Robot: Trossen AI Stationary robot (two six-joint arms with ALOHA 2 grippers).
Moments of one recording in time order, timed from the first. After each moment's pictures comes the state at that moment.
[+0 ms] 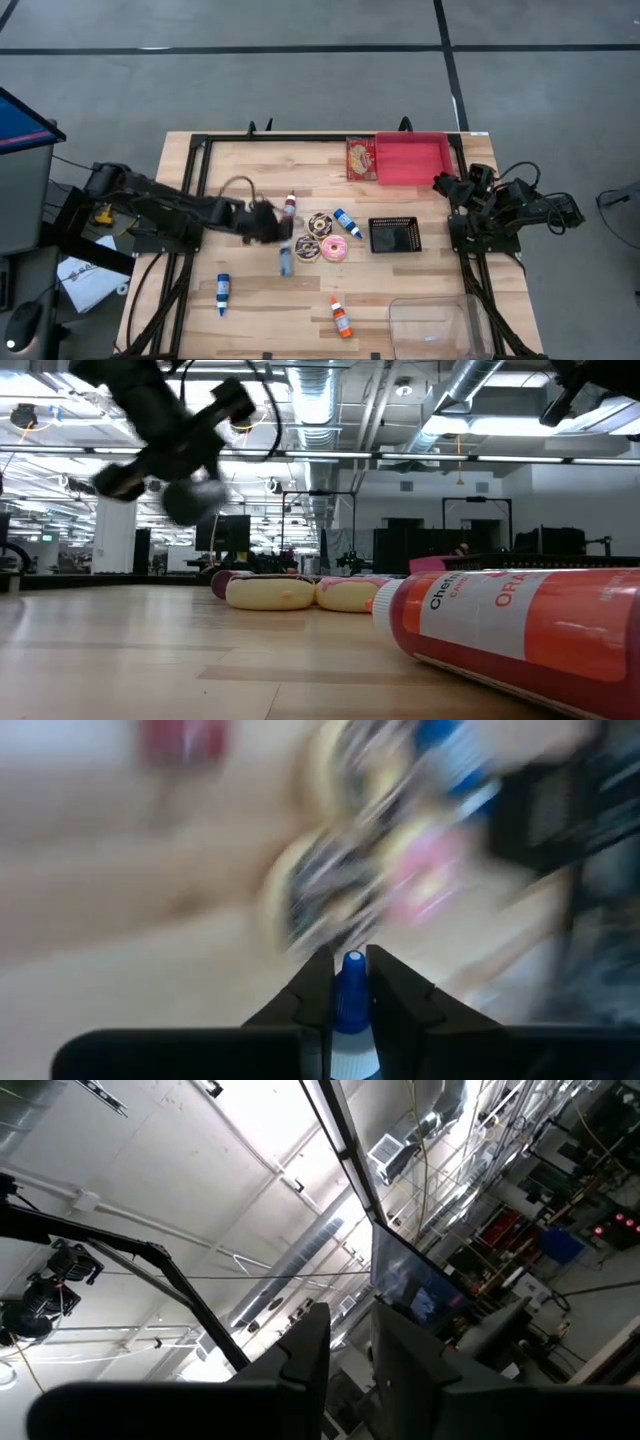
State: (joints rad) left arm -0.15 1.30 0.75 -0.29 -0.20 -1.61; right arm 0.11 0.05 0.14 0.51 0.26 0.74
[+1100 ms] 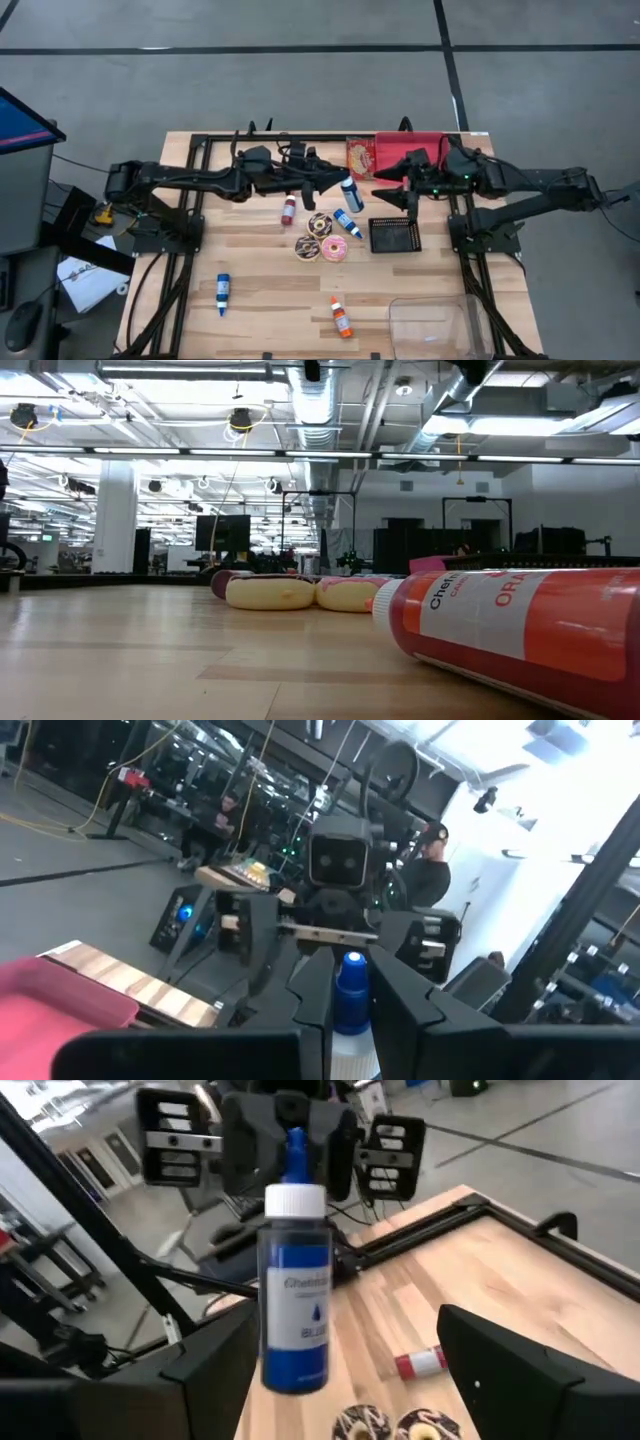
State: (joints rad) left arm 0.06 1.50 1.15 0.56 -0.02 -0.49; right arm 0.02 0.94 0.96 -0.20 0.09 0.41
